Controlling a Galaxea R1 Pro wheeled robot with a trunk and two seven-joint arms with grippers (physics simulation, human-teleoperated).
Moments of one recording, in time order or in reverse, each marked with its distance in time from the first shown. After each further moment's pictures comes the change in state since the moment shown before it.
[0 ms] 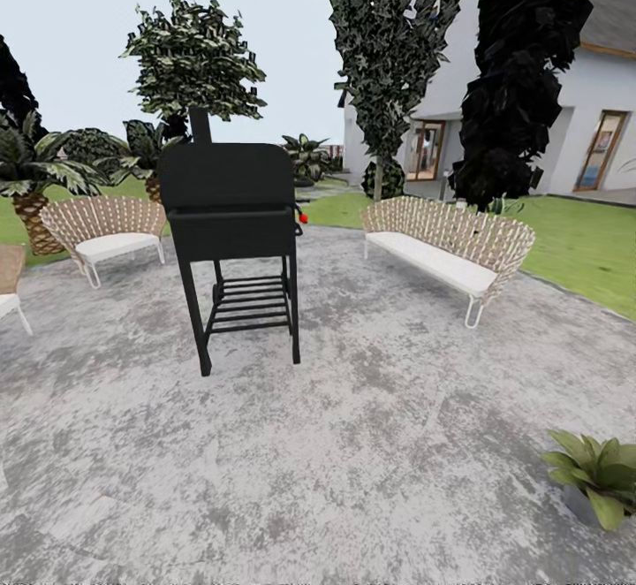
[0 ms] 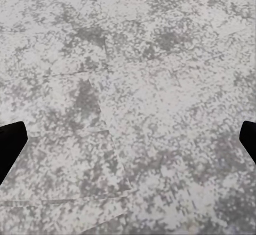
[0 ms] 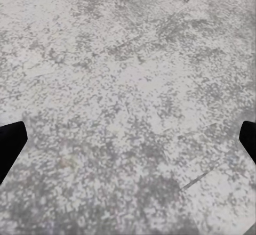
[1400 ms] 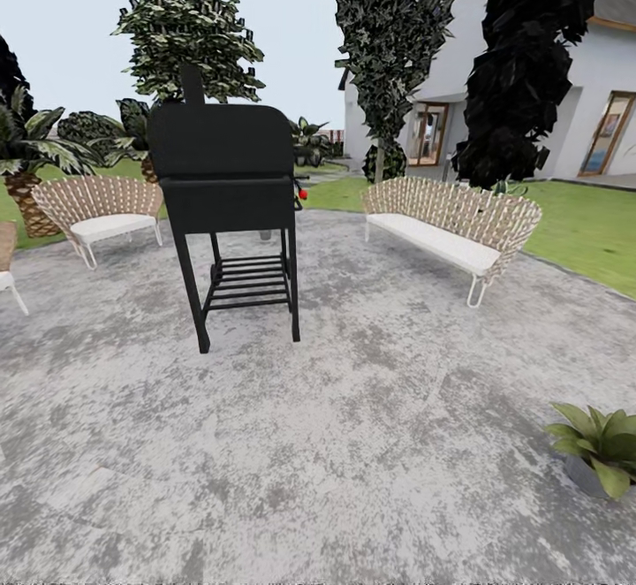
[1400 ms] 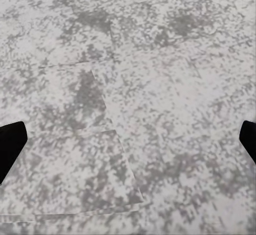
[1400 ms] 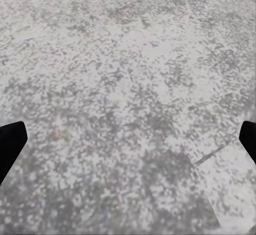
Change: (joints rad) left arm -0.095 0.022 -0.003 0.054 0.001 0.000 0.001; right arm 0.000 0.000 0.000 0.000 0.001 0.000 0.000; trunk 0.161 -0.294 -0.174
